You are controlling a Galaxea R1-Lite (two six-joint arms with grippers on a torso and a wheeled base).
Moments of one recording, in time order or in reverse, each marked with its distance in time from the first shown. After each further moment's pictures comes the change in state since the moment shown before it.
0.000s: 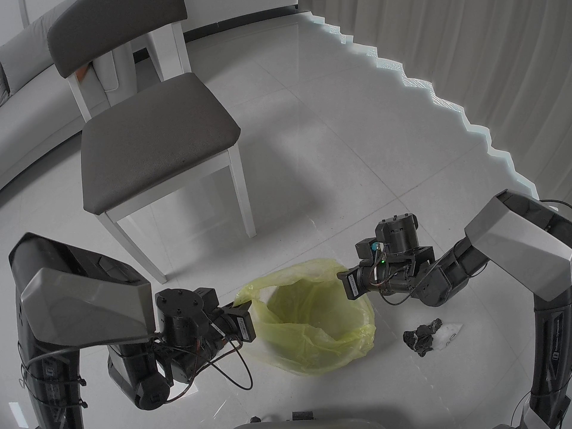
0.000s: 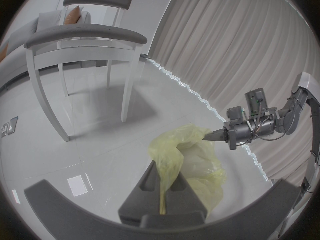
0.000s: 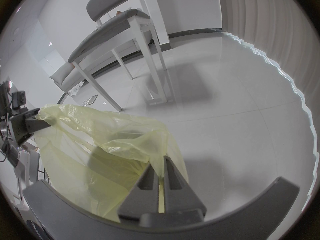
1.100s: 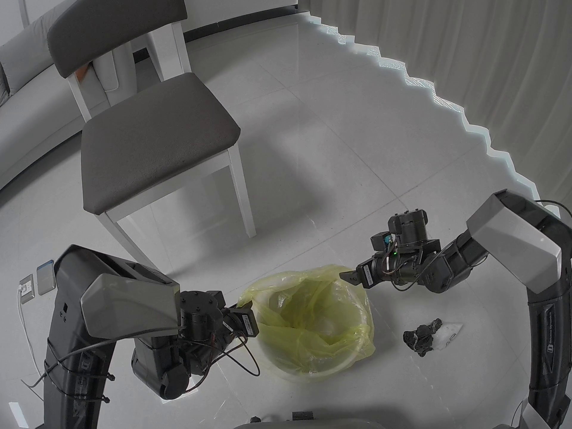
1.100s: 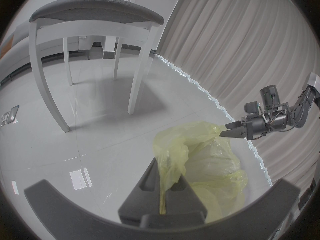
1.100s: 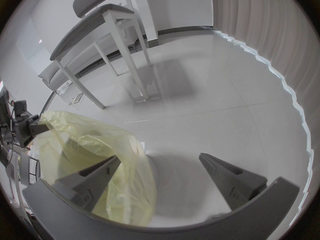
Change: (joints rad) left arm 0.060 0.199 -0.163 0.000 -0.010 -0.033; right arm -0.100 0.074 -0.105 0.055 -0.024 -0.051
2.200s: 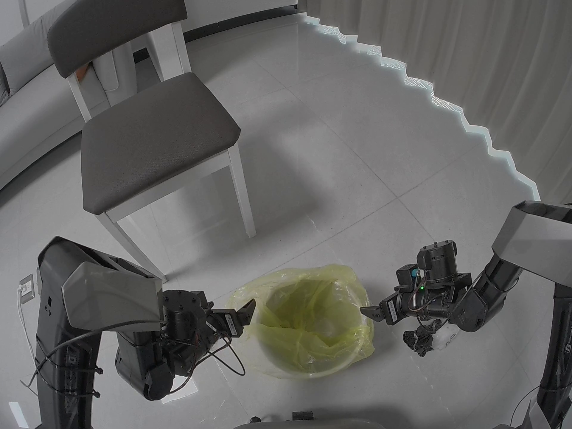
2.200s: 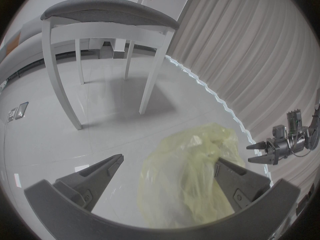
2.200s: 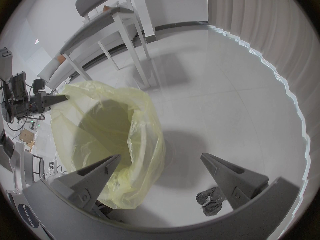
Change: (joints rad) left arm 0.046 -0.053 0.094 -0.001 0.019 -0.024; right arm -0.001 -0.170 0.494 -0.267 -0.018 0.025
